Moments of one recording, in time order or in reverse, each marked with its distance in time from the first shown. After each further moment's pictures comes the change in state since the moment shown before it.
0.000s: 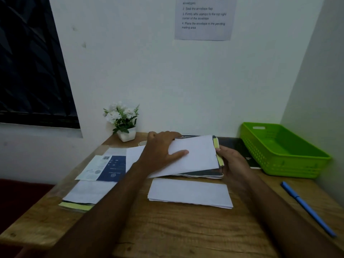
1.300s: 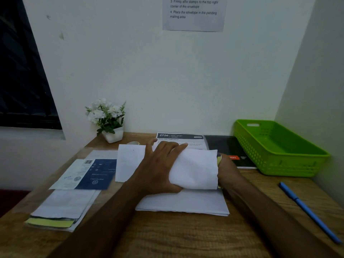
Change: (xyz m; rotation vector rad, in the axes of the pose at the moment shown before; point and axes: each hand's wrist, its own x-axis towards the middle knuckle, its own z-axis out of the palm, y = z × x) left_hand -0.018 0.014 0.022 0.246 -0.068 0.281; right_hand 0.012 0.021 -0.001 -0.357 0.117 -0.107
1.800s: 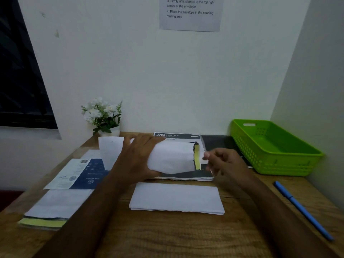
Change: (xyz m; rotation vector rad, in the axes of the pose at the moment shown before) left_hand -0.010 -0.038 -0.004 -0.086 0.133 -0.099; right_hand -0.015 -0.017 -0.033 -0.327 -0.115 -0.234
